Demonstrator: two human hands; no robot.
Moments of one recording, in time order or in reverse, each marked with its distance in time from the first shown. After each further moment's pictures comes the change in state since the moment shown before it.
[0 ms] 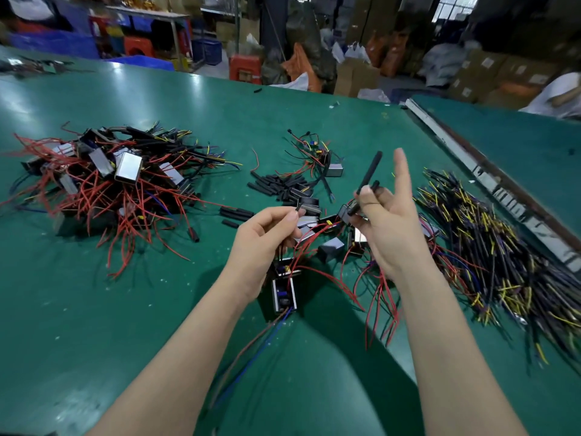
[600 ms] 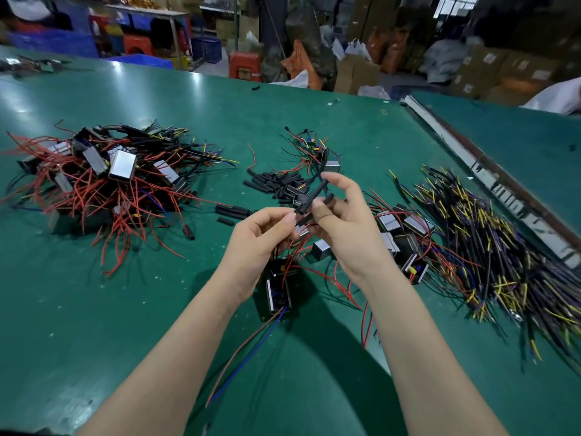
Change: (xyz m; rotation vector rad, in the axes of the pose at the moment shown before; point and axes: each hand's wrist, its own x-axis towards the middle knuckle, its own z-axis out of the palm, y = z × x) left_hand -0.004 -0.001 0.001 -0.004 -0.060 0.009; right_hand -0.014 0.013 0.029 0.046 -0.213 0.057
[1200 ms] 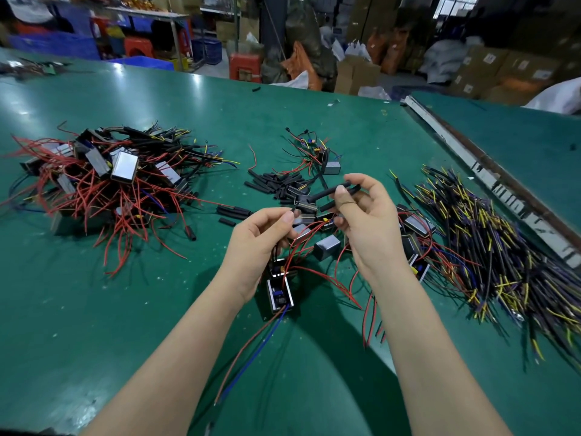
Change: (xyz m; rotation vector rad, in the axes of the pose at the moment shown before) left_hand 0.001 -0.003 -0.002 0.009 0.057 -0.025; right_hand 0.003 -0.004 -0.012 0.050 0.255 -0.074
